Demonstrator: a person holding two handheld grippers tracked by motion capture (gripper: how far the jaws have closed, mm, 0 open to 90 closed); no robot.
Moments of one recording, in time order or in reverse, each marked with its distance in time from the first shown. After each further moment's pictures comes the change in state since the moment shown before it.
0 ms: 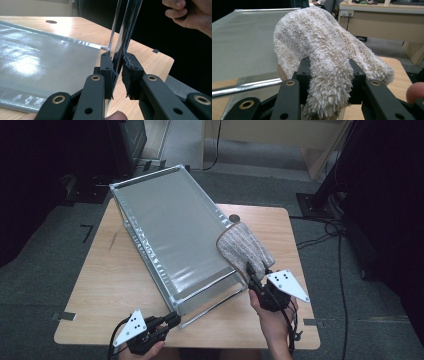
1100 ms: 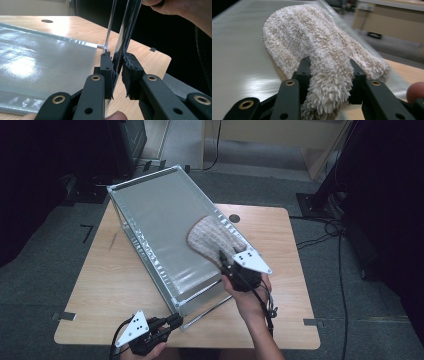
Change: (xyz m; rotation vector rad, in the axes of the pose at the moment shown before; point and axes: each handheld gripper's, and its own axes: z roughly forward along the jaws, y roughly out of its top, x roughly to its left) left arm -0.002 -0.001 0.002 0.007 -0.017 0.004; right arm 0.043 0.023 0.054 0.092 0.053 -0.103
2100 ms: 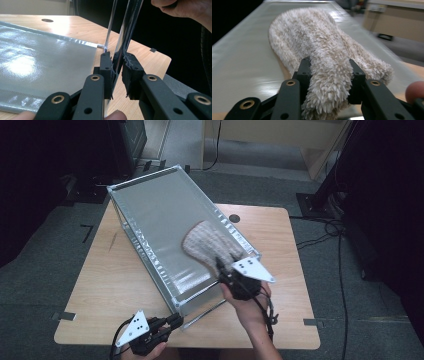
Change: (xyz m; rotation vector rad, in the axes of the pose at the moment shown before) left arm 0.000 -0.001 0.001 -0.003 0.001 -0.016; right arm 0.005 -0.004 -0.022 -0.033 0.063 0.033
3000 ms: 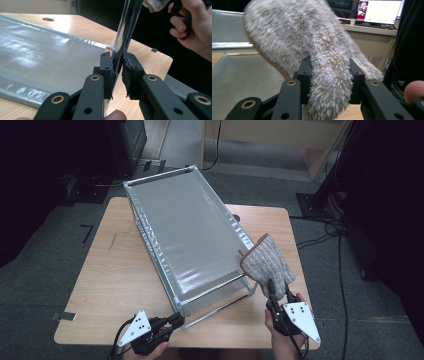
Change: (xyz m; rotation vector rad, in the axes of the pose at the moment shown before) left arm -0.002 0.000 0.003 0.005 0.013 0.002; right arm -0.063 -0.089 -0.074 -0.232 -0.331 -0.007
